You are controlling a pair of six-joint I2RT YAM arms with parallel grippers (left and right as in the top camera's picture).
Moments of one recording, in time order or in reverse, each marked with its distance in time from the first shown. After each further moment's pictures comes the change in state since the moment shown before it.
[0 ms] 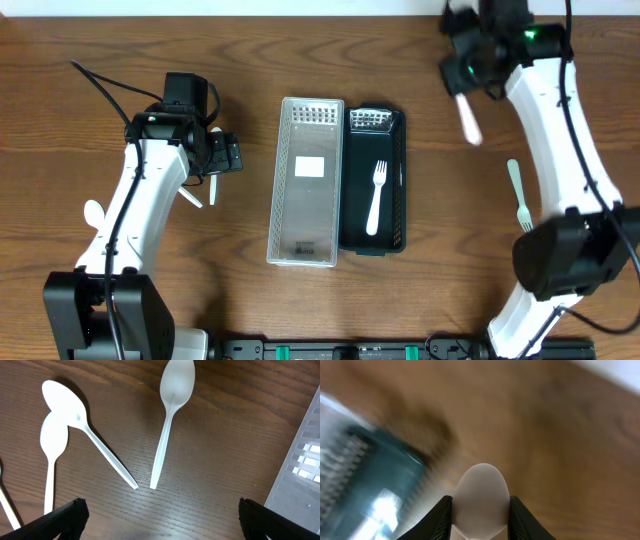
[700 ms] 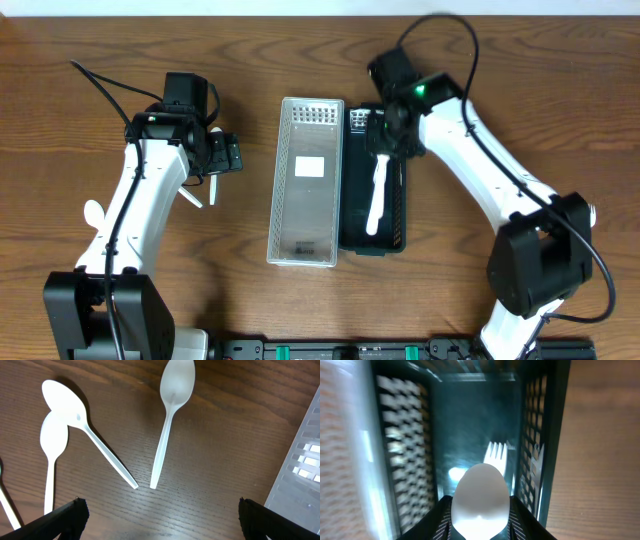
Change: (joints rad) left arm 0.000 0.000 0.000 0.000 0.000 0.000; right arm 0.276 -0.011 -0.401 0.045 0.025 0.741
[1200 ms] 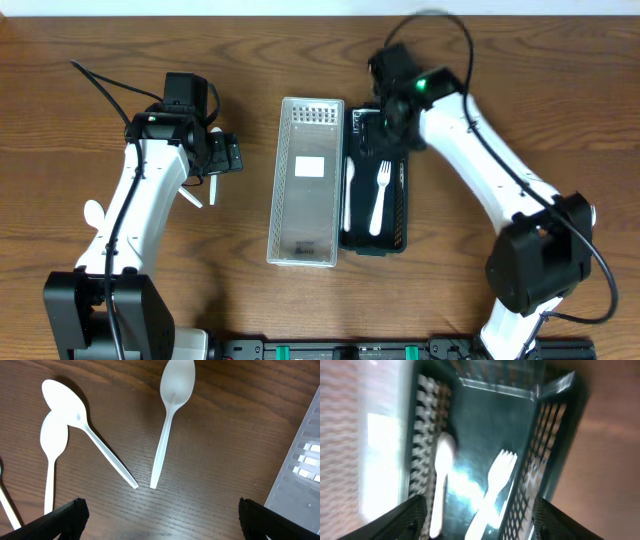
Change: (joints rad) left arm 0.000 0.000 0.000 -0.001 0.000 0.000; right arm -0.013 0.008 0.186 -0.108 -0.014 -0.202
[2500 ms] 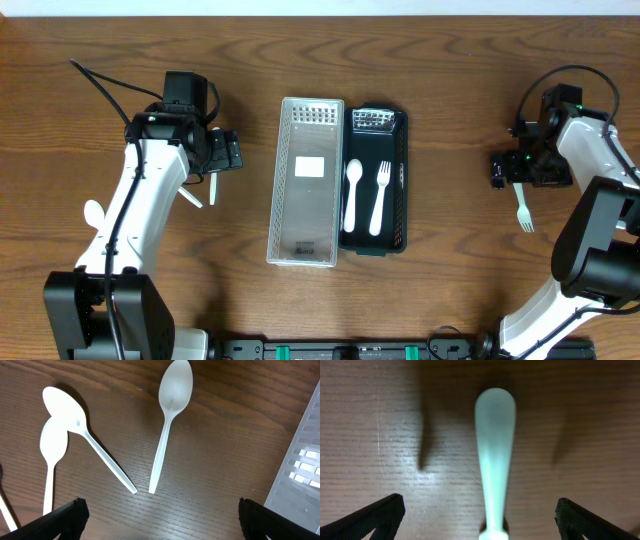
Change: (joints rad) left arm 0.000 0.000 0.000 0.022 0.000 0.000; right arm -0.683 0.001 -0.463 0.221 0.083 -0.593
